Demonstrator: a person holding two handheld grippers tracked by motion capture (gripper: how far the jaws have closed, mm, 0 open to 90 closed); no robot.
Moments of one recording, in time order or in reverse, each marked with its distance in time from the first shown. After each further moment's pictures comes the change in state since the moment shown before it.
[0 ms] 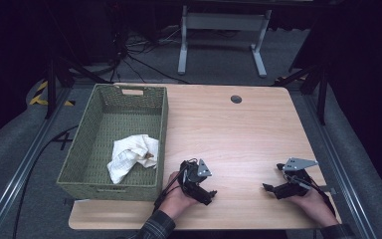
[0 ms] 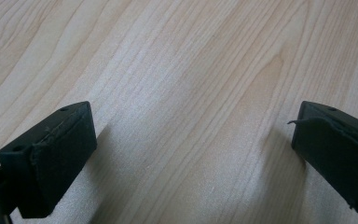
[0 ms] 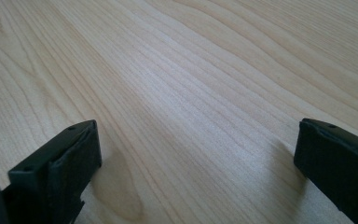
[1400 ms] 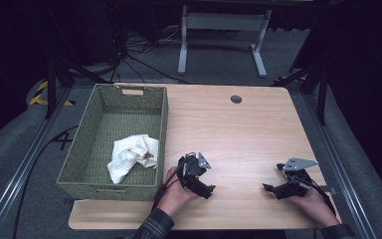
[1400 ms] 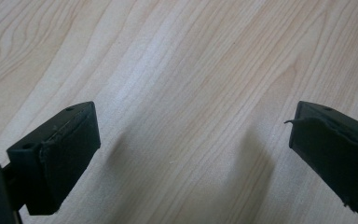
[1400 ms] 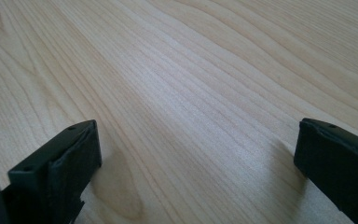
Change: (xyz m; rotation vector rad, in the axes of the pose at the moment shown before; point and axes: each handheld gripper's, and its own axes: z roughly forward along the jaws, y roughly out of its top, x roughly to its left) left arm 0.010 0.017 -0.013 0.070 0.028 -0.050; right arm 0.000 0.000 0.000 -0.002 0.002 0.000
